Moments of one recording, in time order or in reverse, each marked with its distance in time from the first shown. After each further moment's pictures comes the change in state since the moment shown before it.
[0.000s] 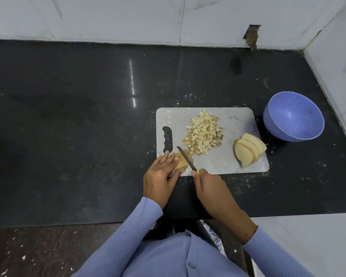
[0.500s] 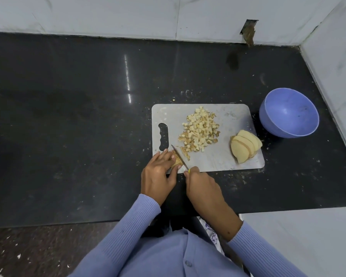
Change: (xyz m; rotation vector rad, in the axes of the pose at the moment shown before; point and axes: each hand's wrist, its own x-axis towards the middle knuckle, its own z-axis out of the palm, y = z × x) left_hand 0.004 0.006 0.002 0.002 0.009 0.023; right_hand 0.000 -0.017 0.005 -0.144 -0.034 0.076
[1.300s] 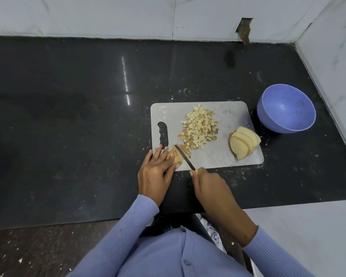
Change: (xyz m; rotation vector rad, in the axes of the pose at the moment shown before) left_hand -0.007 -0.008 -0.005 0.072 0.003 -0.005; right_hand -0.017 0.014 -0.009 0.088 0.061 -0.019
